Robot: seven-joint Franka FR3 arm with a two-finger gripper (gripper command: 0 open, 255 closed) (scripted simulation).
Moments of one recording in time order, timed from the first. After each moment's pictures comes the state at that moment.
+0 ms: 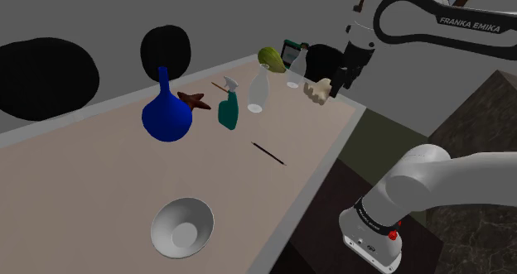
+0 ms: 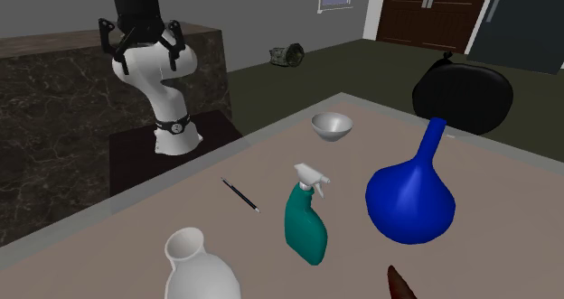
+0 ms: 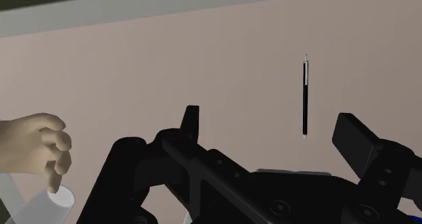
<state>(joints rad) -0.02 -0.77 -0.03 -2.45 -0.11 1.69 -0.08</state>
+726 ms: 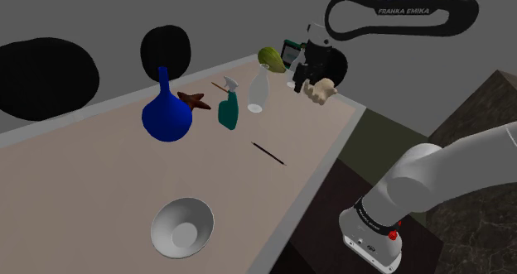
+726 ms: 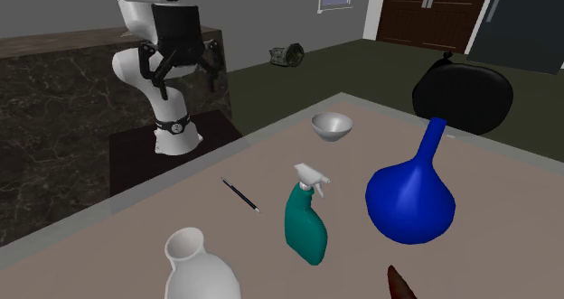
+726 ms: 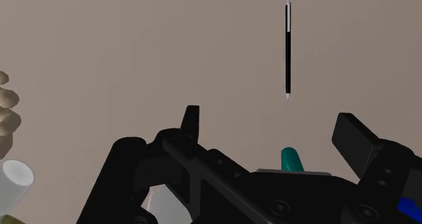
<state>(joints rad) 0.03 -0.44 0.03 -2.28 -0.05 1.84 0.00</state>
